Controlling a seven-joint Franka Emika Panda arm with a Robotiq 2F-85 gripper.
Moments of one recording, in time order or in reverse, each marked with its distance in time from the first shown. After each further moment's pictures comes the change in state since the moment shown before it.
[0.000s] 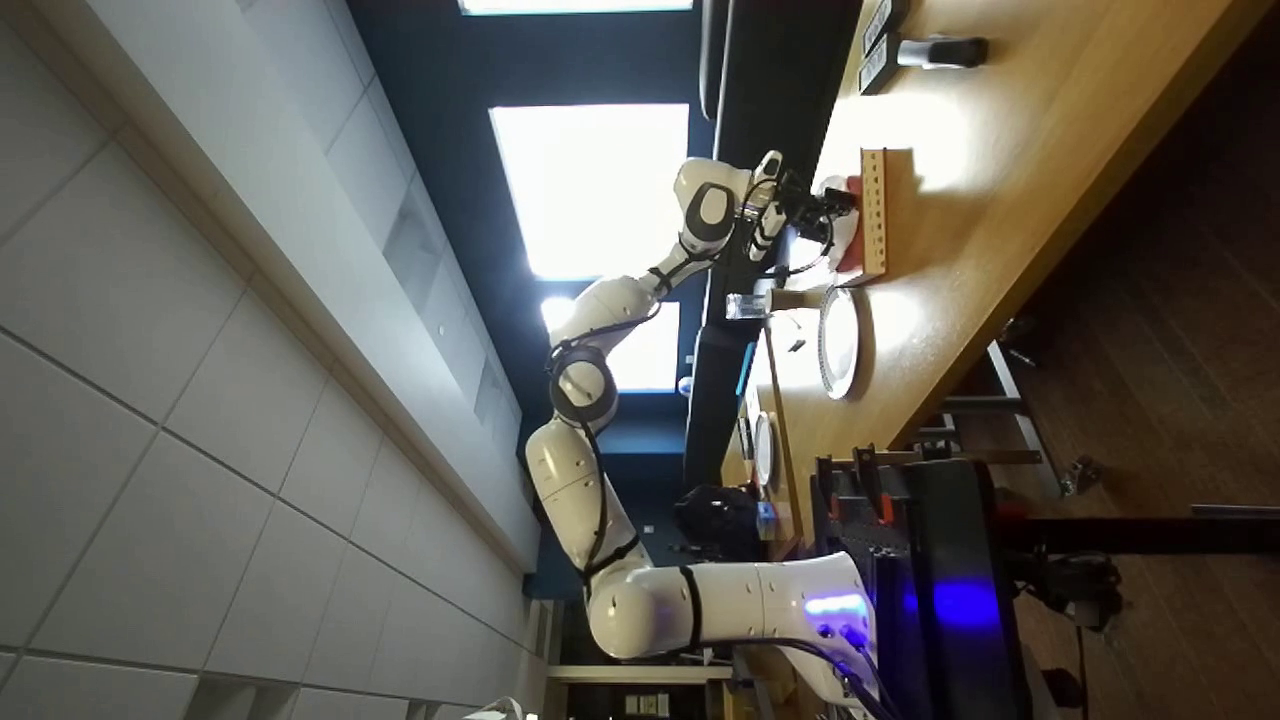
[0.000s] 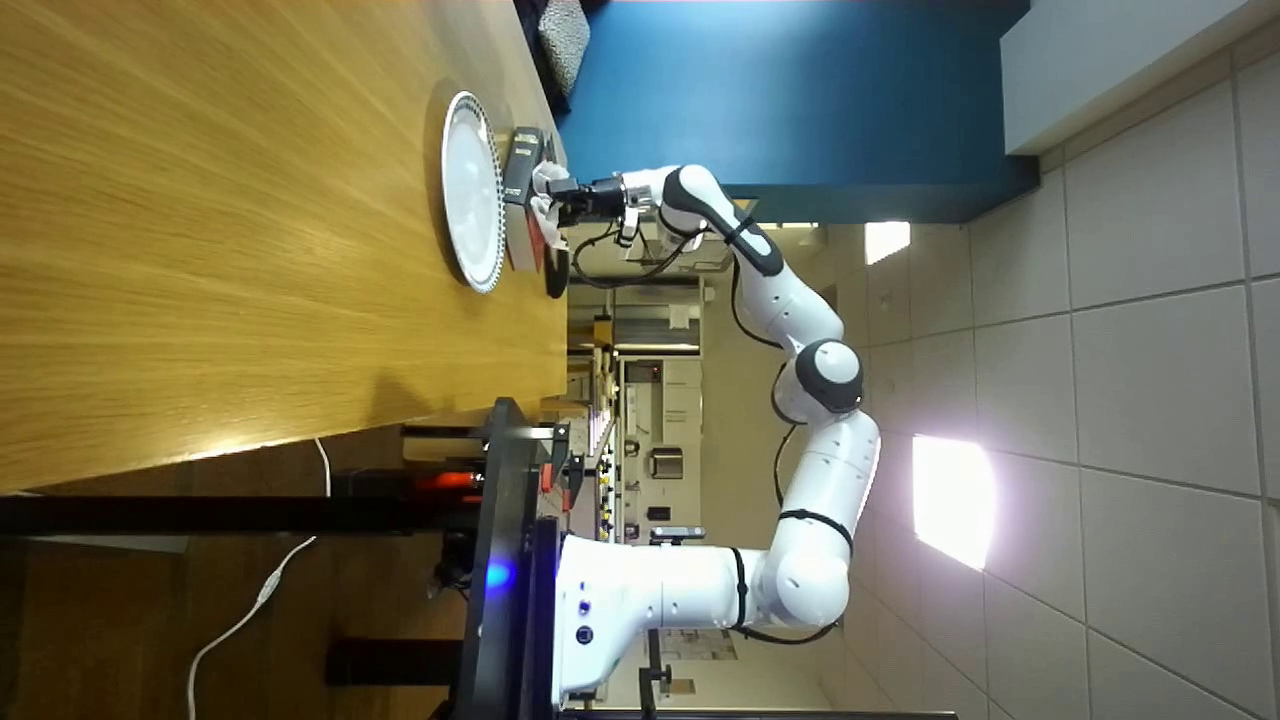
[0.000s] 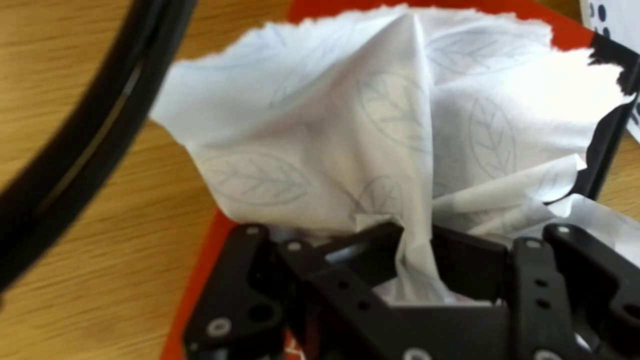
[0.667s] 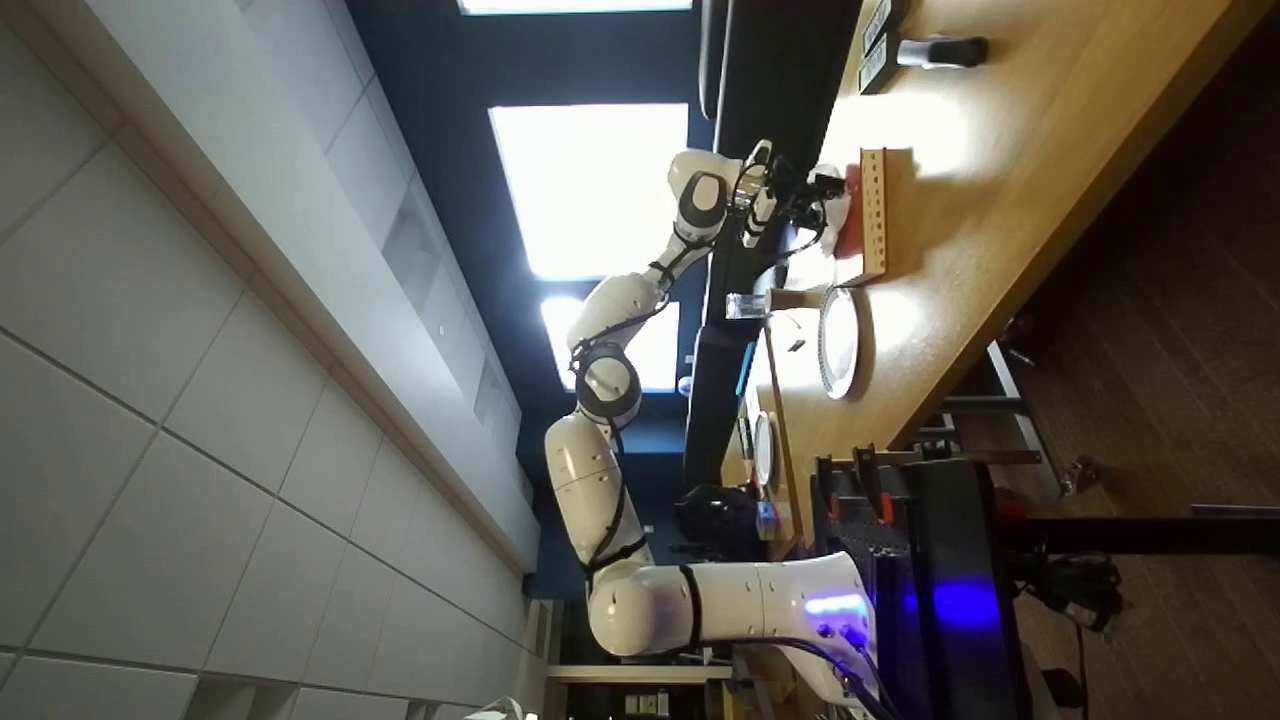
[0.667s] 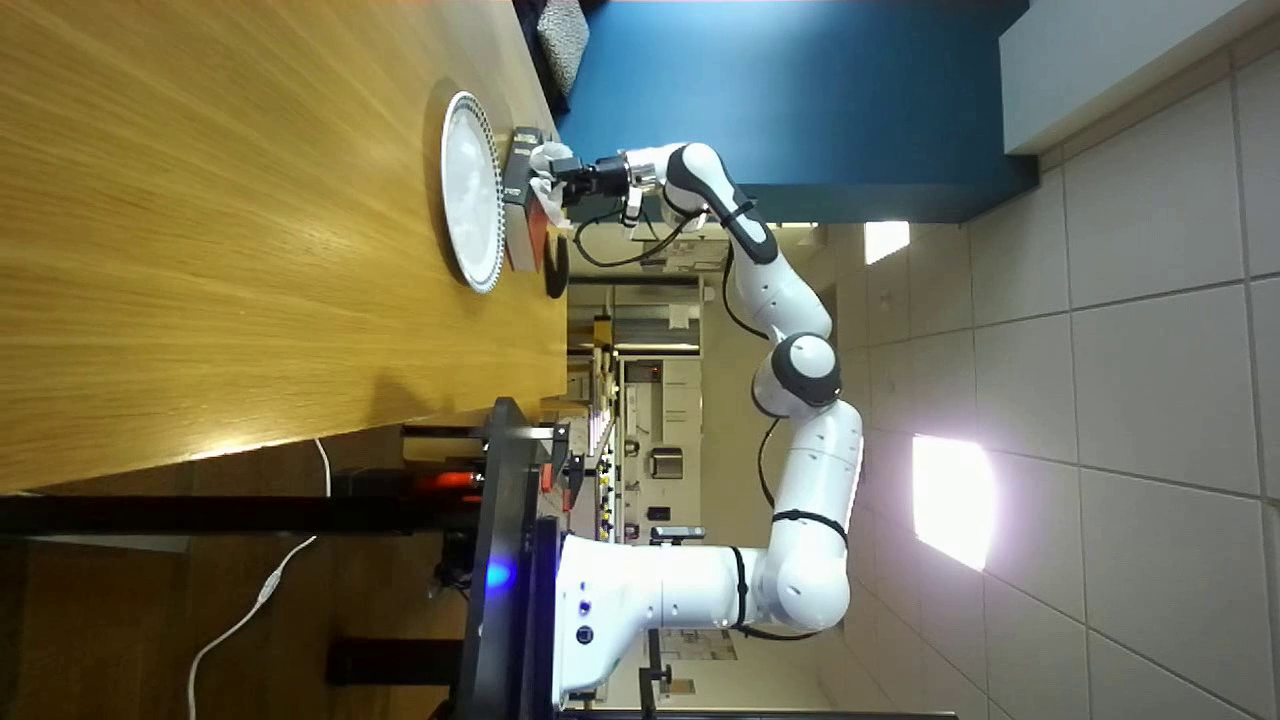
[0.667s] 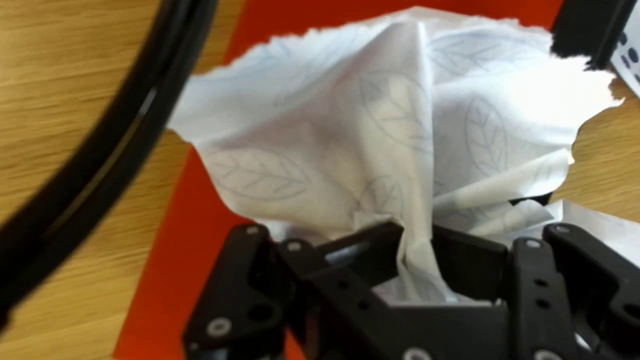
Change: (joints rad) arm 0.035 0.123 -0.015 0.267 -0.017 -0.131 0.000
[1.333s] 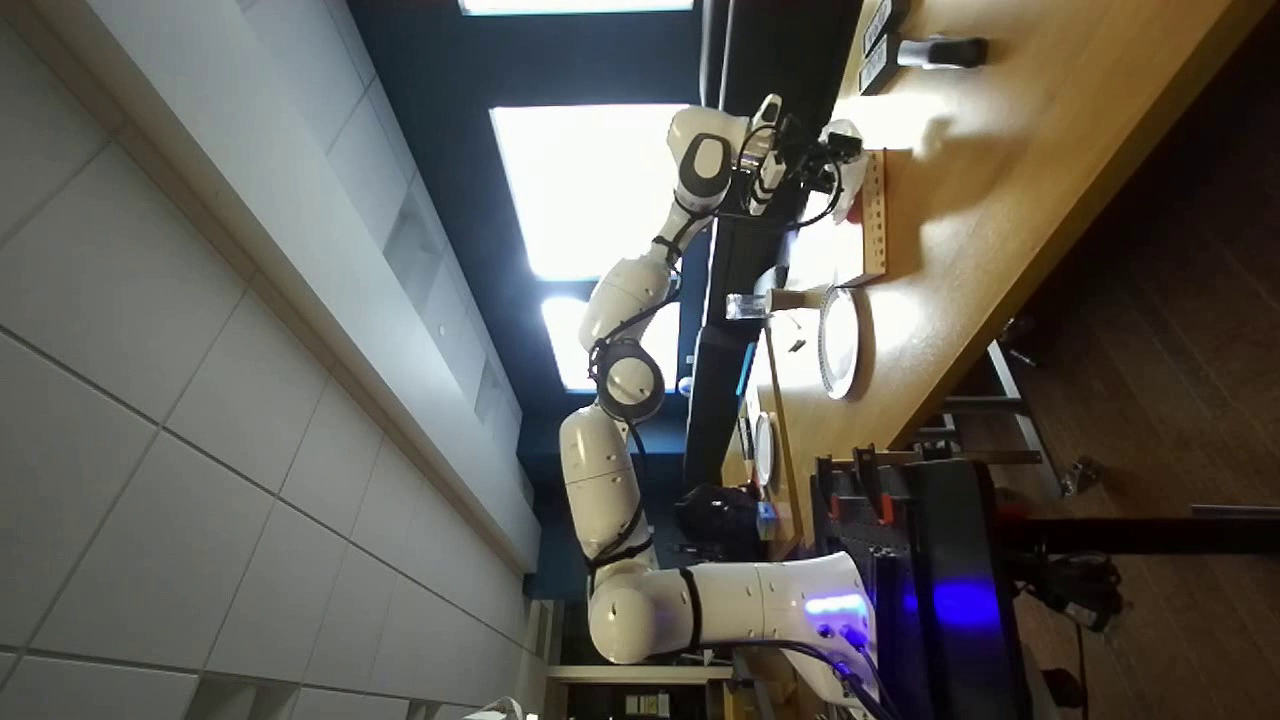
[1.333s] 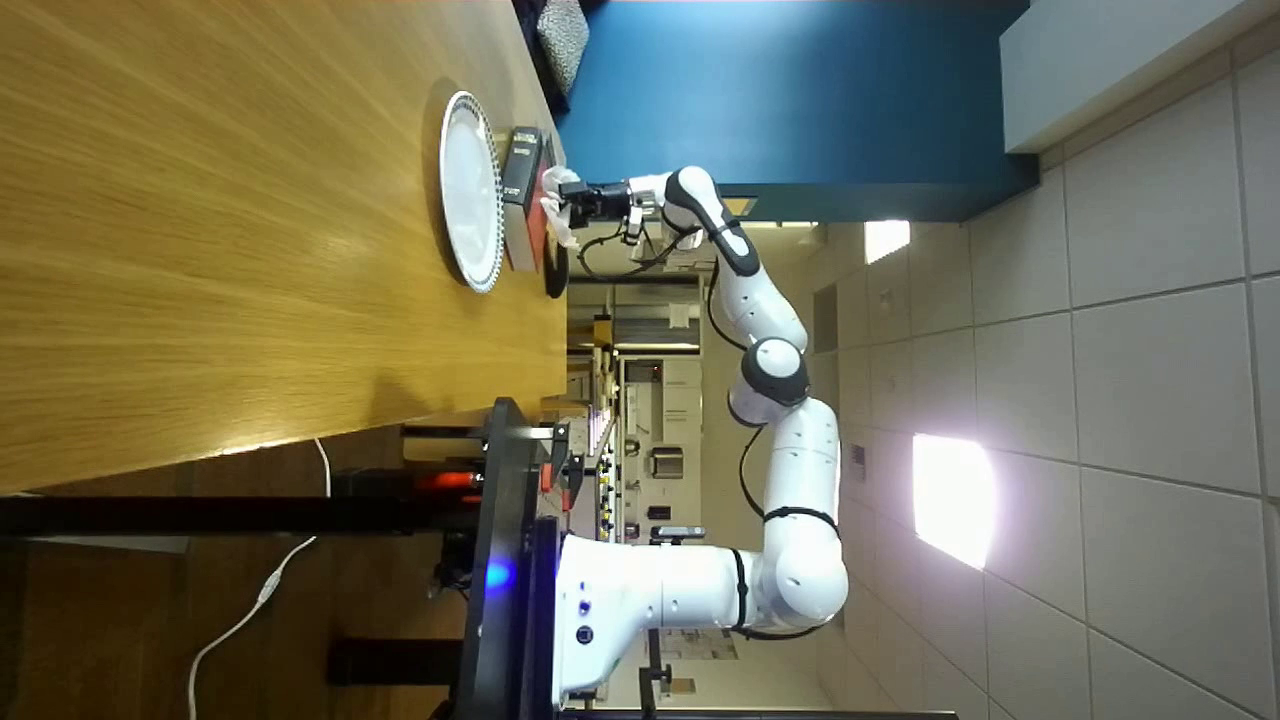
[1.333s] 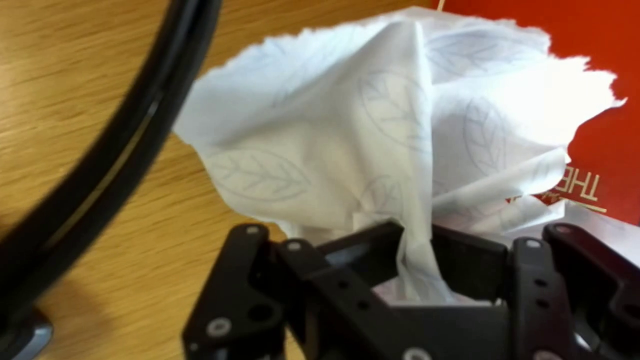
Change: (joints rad) arm -0.106 0.118 -0.022 0.231 0.000 -0.102 0.000
